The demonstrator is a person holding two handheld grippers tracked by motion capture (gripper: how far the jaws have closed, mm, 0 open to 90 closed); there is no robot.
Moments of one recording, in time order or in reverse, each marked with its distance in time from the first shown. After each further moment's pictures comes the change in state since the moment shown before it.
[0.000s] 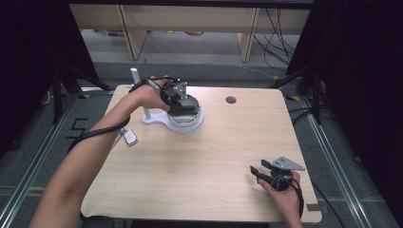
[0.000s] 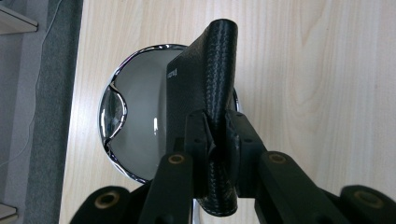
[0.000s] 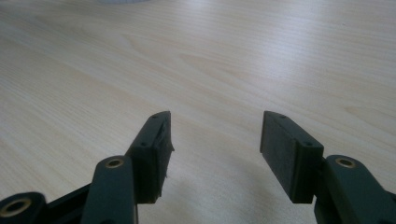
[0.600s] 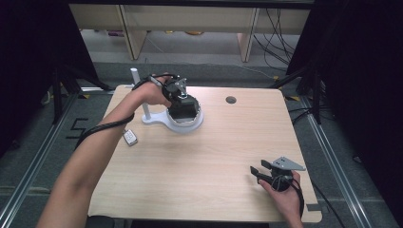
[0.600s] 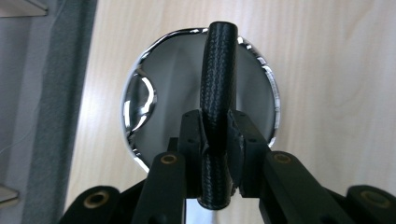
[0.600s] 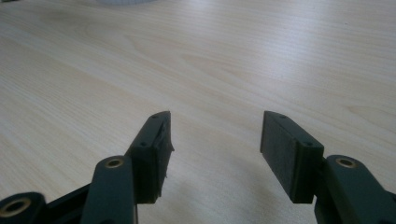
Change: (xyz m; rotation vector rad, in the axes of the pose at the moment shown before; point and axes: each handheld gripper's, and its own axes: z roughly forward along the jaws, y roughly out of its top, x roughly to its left) left arm 0.022 -0.008 0.016 0.018 0.044 -0.061; right arm 0.002 -0.001 -0.002 0.006 0.009 0.035
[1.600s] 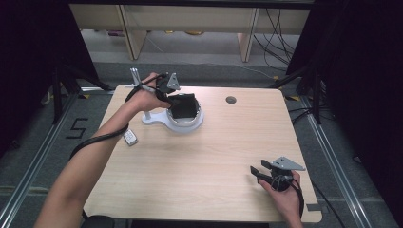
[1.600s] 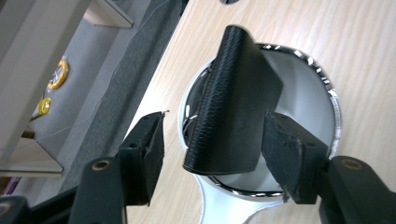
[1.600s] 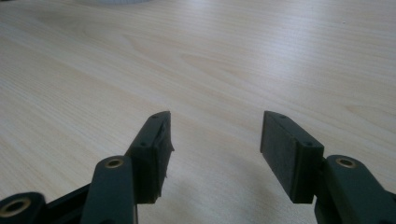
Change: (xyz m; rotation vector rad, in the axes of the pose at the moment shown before) left arm -0.016 -0.021 -0.006 -0.170 0.257 -0.191; right arm -0.003 0.000 0.001 -0.006 -0.004 -0.035
